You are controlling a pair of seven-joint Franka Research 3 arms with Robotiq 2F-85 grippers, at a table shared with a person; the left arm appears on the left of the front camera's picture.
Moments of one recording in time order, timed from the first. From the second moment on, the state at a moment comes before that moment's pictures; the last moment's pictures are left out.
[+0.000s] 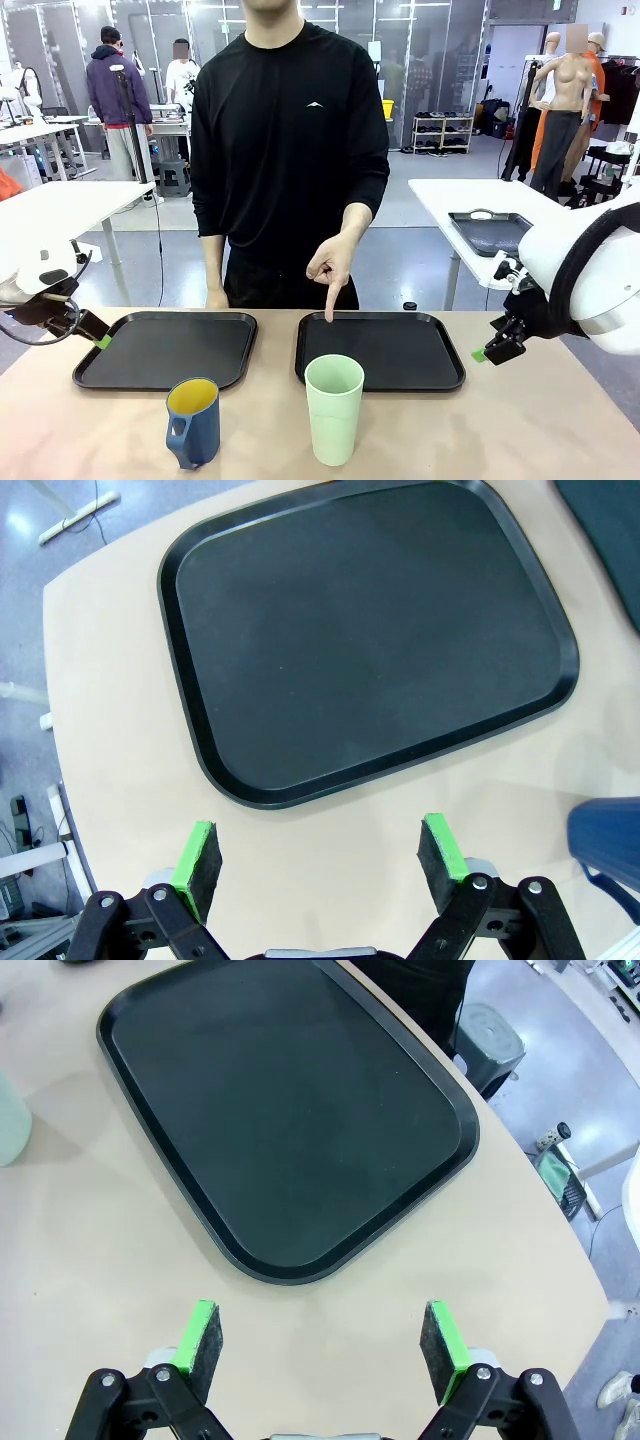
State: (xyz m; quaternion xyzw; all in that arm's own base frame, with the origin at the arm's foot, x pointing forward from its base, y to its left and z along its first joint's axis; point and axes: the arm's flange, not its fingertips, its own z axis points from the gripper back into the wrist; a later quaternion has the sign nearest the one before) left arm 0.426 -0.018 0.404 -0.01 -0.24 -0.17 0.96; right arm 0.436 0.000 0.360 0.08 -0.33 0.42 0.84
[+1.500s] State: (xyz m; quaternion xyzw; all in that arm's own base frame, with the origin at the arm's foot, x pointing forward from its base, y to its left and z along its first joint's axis) left arm 0.426 -0.018 0.404 -0.01 -0.24 -0.17 0.96; right arm 0.419 -0.067 0.302 0.22 -0.39 0.61 0.65
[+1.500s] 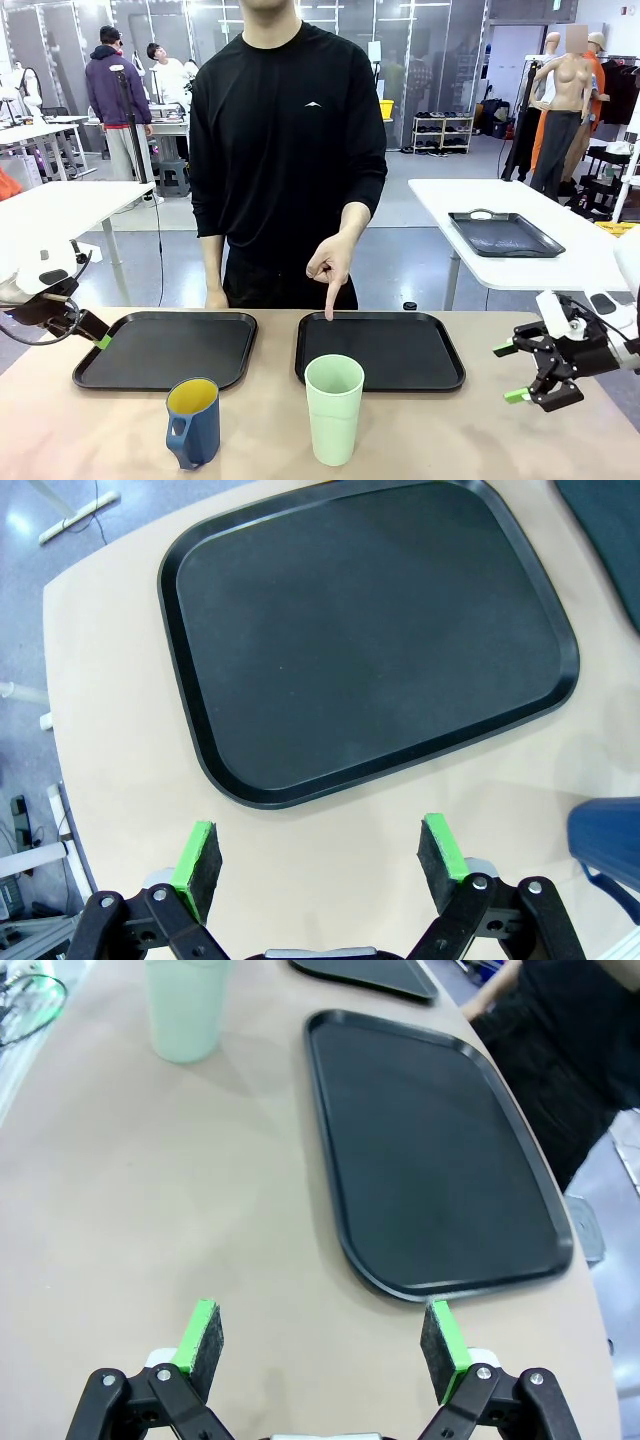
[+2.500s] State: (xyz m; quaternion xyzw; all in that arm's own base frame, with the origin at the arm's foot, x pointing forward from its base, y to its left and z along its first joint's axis) left arm 0.426 -0.018 0.404 -0.01 -0.24 -0.17 0.96; right arm 0.401 -0.026 0.285 0.39 -0.41 0.58 0.58
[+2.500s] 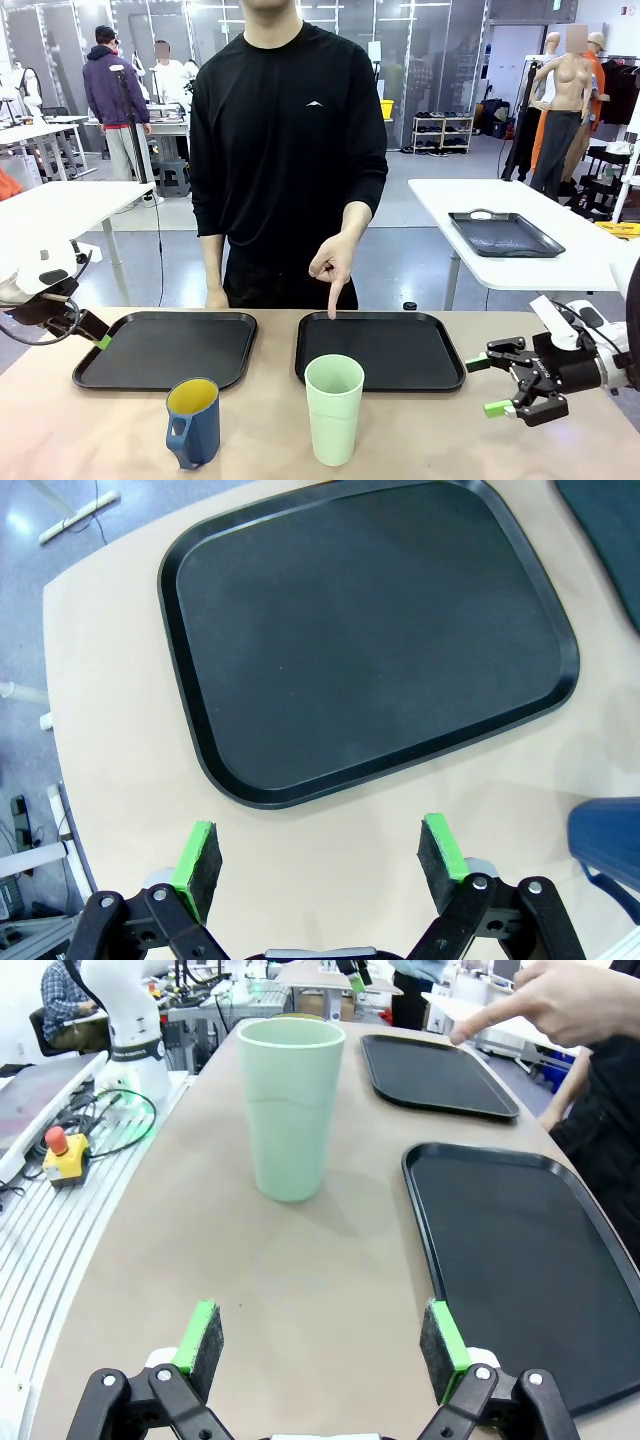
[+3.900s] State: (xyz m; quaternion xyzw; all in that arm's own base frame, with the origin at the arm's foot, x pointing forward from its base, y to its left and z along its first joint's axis) left arm 0.426 -0.018 0.403 -0.01 -0.24 -0.17 0.96; right arm 0.394 0.078 0.285 0.47 -0.44 0.58 0.49
